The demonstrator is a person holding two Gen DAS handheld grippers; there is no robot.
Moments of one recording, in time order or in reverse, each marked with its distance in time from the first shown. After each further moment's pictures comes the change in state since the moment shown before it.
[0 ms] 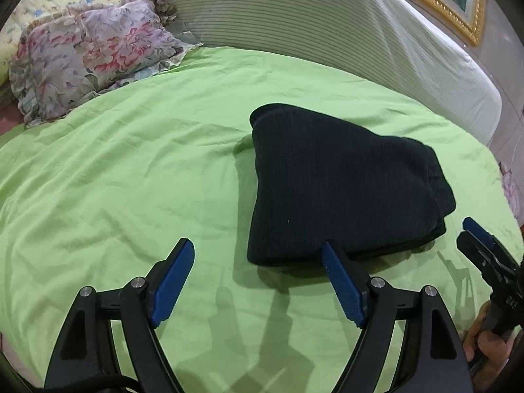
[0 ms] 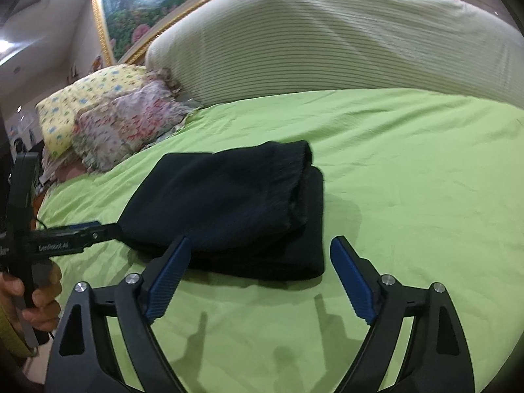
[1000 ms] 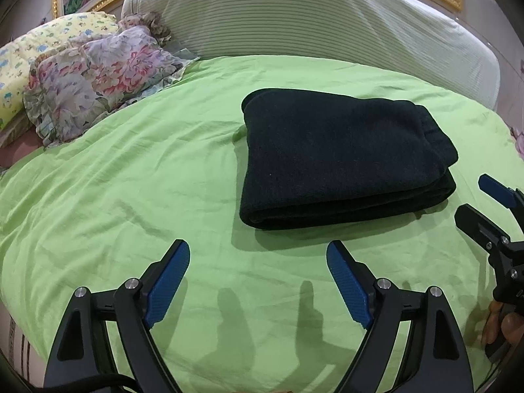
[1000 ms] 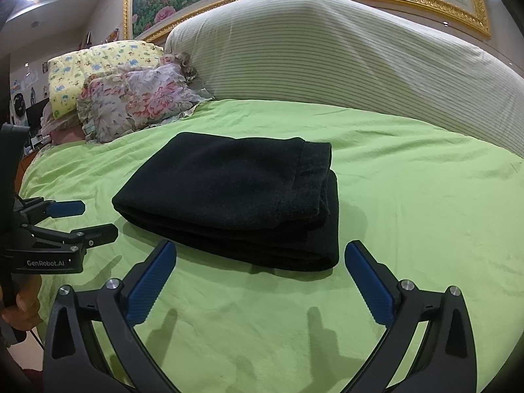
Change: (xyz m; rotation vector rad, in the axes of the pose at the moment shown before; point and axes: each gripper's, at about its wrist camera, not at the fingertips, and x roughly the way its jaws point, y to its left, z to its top) left arm -0.012 -0.024 -0.035 0.125 -0.055 0.102; right arm 0.000 0.027 -0.013 -0.146 -0.028 -0.077
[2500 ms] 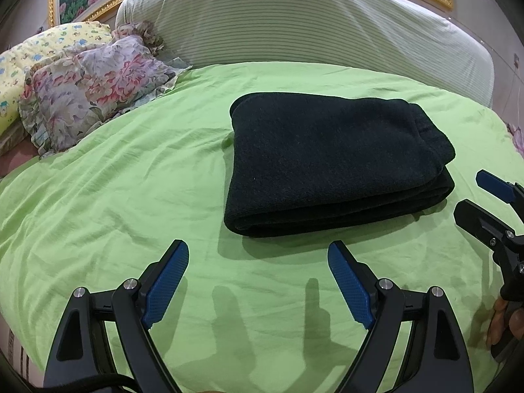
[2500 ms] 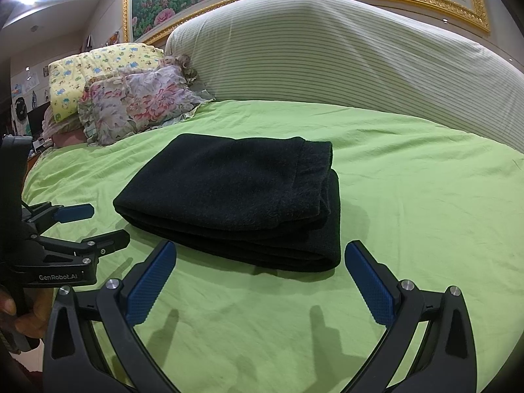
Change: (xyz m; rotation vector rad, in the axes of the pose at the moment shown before) left arm 0.006 -0.009 -0.002 0.021 -0.041 -0.009; right arm -0.003 0.001 -0.002 0.009 -0.010 0.002
